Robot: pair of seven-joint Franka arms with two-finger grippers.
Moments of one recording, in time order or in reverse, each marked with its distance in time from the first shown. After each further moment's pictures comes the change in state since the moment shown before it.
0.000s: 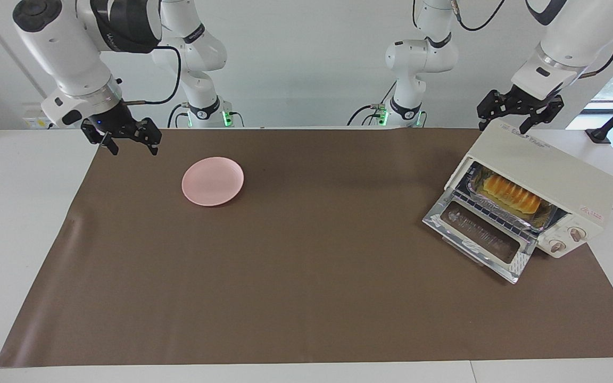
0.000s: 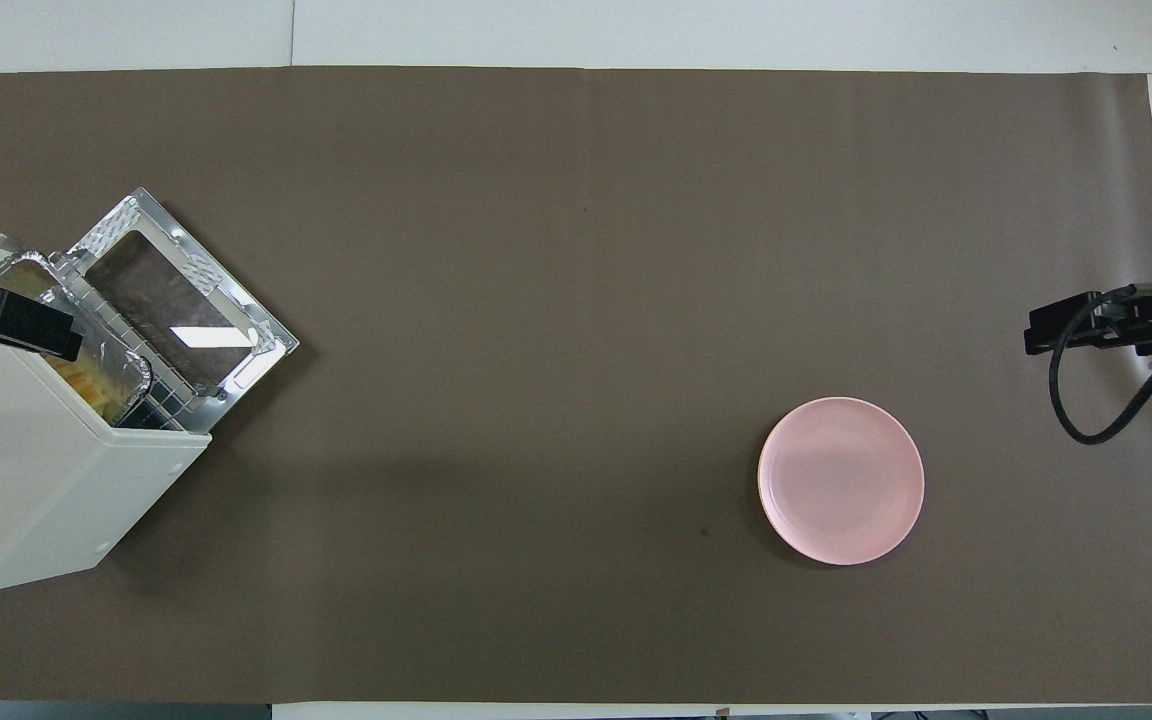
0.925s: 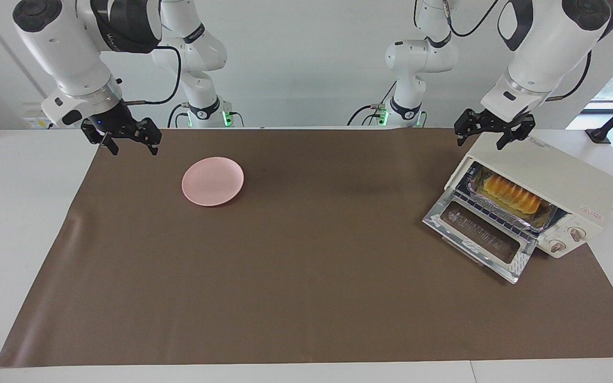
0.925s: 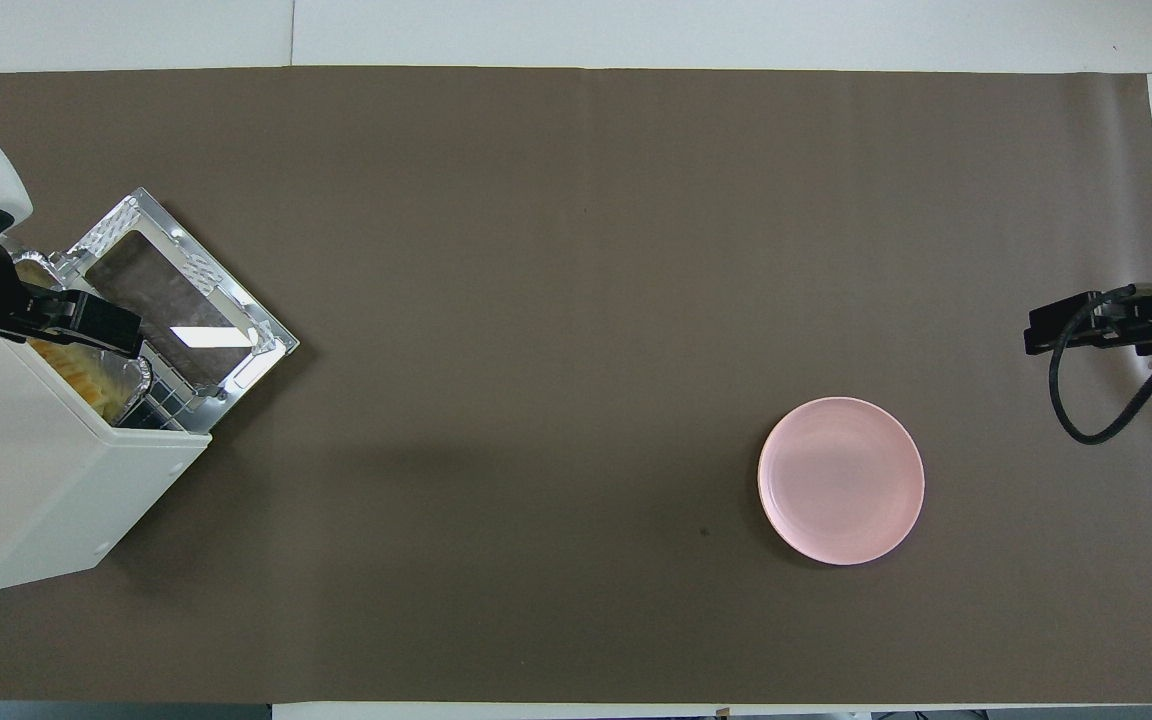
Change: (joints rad) left arm 0.003 -0.004 -0.054 -0.049 0.000 0.061 -0.051; right arm 0.000 0.000 0.000 0.000 0.000 0.000 0.000
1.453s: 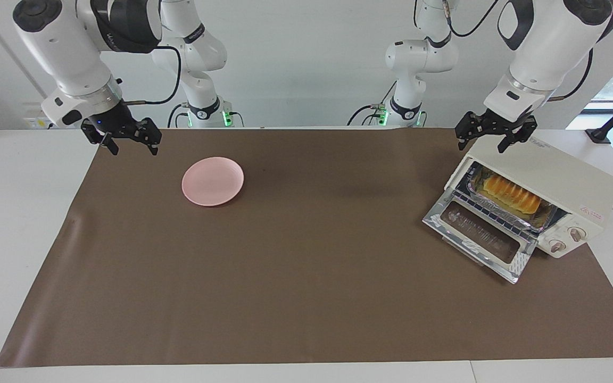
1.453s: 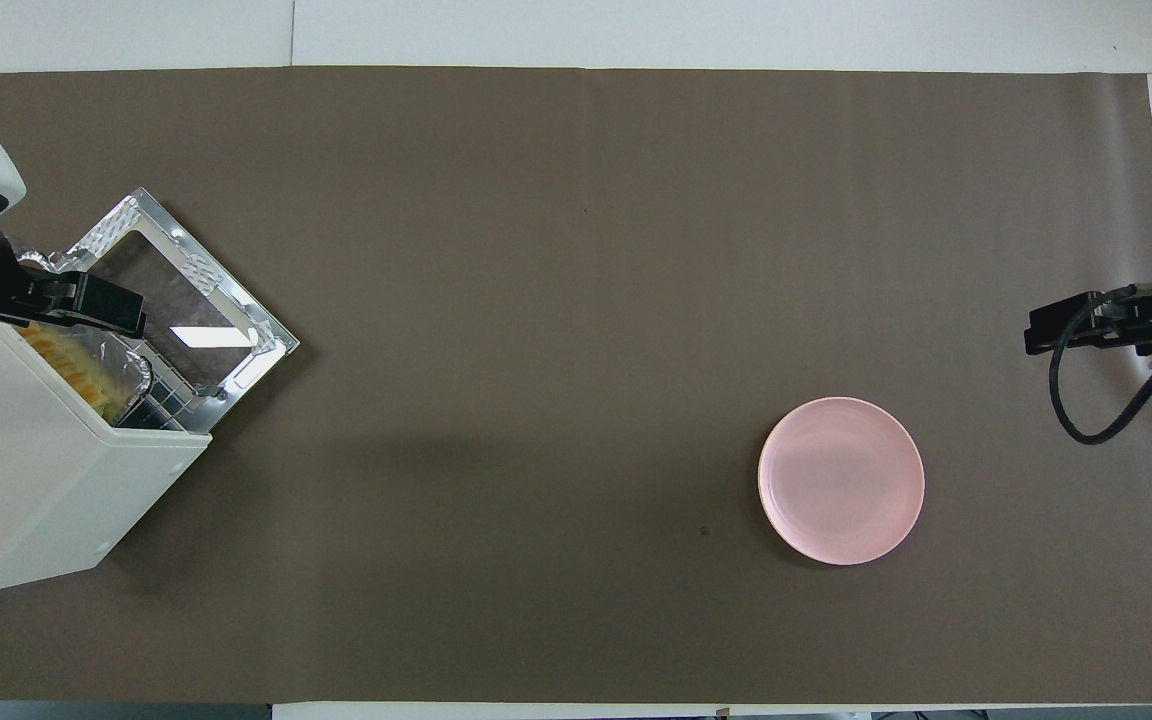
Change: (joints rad) left arm 0.001 0.000 0.000 -0.001 -0.010 0.050 -0.041; right arm 0.000 0.000 0.000 0.000 0.000 0.000 0.000
